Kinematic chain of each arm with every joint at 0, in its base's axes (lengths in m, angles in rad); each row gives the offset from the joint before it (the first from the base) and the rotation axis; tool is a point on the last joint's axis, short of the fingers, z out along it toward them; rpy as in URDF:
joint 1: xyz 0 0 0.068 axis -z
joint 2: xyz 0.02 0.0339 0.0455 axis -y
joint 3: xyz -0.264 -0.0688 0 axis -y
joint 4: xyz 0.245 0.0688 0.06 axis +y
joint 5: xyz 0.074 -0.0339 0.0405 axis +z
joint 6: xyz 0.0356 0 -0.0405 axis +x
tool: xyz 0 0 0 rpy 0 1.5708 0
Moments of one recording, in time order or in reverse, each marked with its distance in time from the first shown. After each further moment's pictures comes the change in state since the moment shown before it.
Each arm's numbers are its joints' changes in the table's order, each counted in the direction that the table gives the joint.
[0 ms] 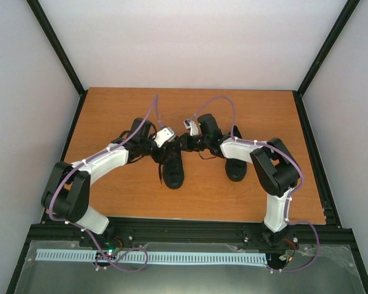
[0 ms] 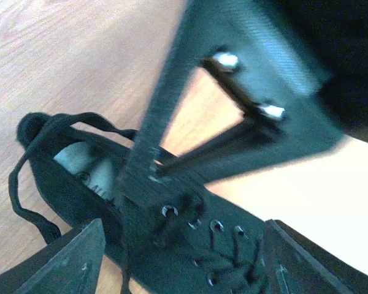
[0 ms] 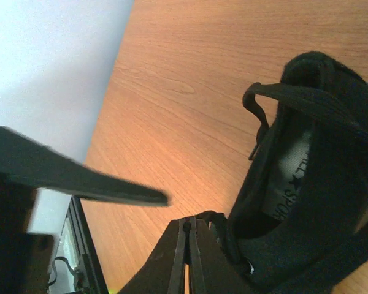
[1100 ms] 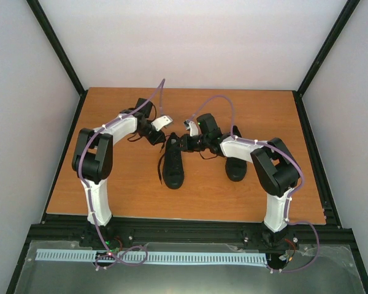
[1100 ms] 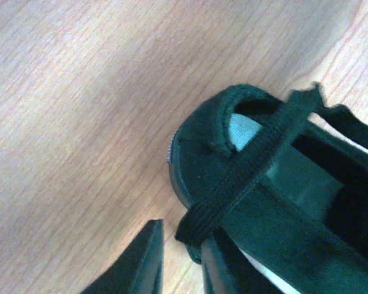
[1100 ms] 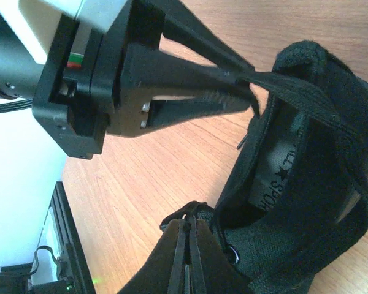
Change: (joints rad) left arm -0.147 -0.459 0.546 0.472 0.017 0.266; right arm 0.000 0.000 0.026 0.094 -0.011 -0.089
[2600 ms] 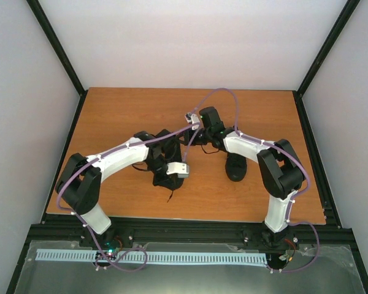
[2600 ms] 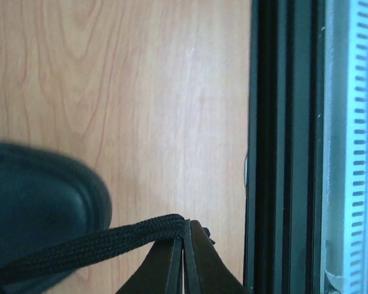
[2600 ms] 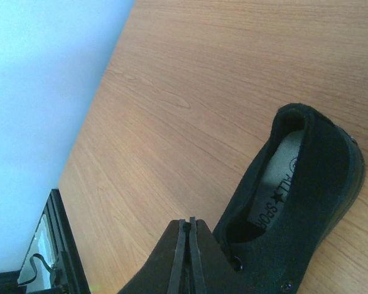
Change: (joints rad) left arm 0.356 0.351 -0.293 0.432 -0.145 0.271; right arm 0.026 0.045 0.062 0.093 -0.026 -0.064
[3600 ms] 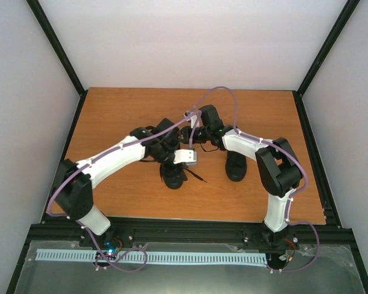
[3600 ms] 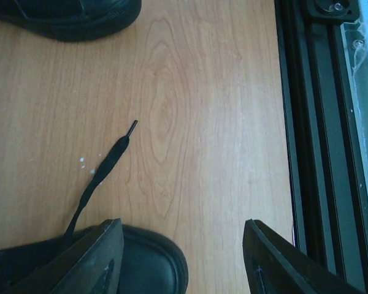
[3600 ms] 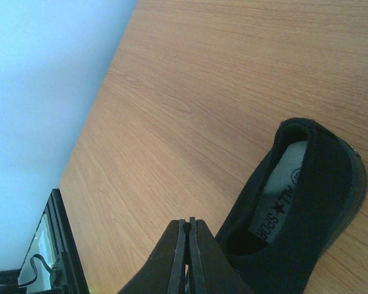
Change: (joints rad) left arm 0.062 0.034 0.102 -0.199 -0.017 -0.088; right arm 0.005 -0.028 0.043 0.018 0.014 -0.013
